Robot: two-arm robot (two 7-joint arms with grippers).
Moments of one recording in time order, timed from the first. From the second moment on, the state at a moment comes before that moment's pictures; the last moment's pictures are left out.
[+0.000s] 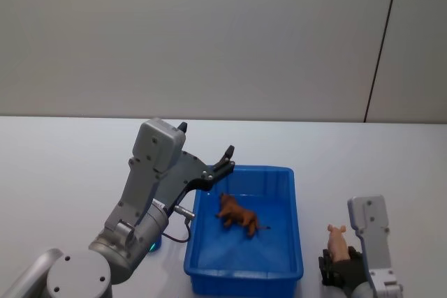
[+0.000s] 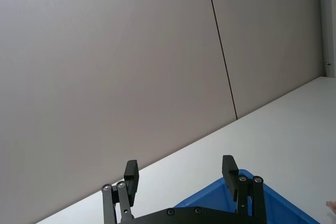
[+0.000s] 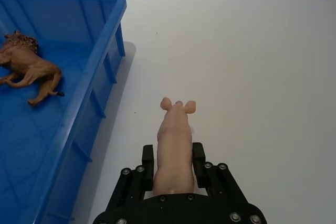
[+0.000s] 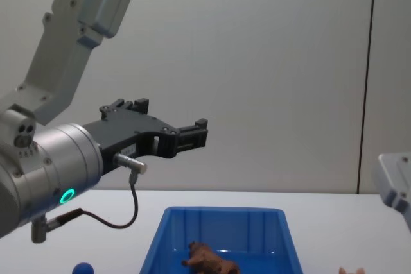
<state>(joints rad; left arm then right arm) -0.24 0.38 0.45 -1.63 -0.20 0.01 -0.01 0.01 0.03 -0.30 -1.56 0.10 0.49 -0.24</state>
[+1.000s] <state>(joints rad) -0.24 0.38 0.45 -1.63 -0.20 0.01 -0.01 0.06 0.02 -0.29 -1.62 0.05 0.39 -0.07</state>
